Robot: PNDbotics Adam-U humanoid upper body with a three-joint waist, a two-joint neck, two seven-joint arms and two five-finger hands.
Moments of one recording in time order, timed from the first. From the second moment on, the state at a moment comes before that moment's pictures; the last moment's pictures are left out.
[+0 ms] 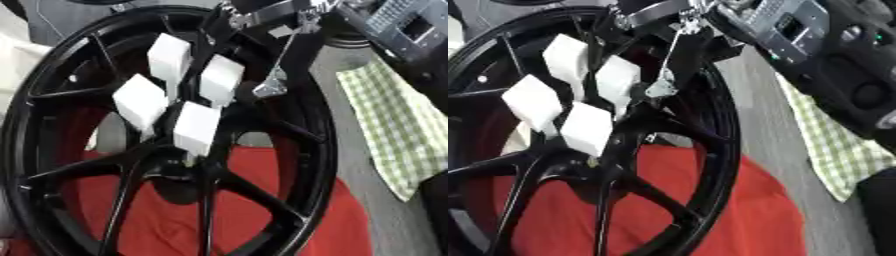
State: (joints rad) left arm -0.61 0.78 0.09 -1.78 0.38 0.14 0.51; right arm -1.28 -0.63 0.64 -1.50 0.18 -0.30 0.88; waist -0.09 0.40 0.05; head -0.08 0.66
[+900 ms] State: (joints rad) left arm -0.61 0.77 0.09 -1.78 0.39 0.13 0.51; right arm -1.28 -0.61 0.64 -1.46 0.19 -0.28 0.89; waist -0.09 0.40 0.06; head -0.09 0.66
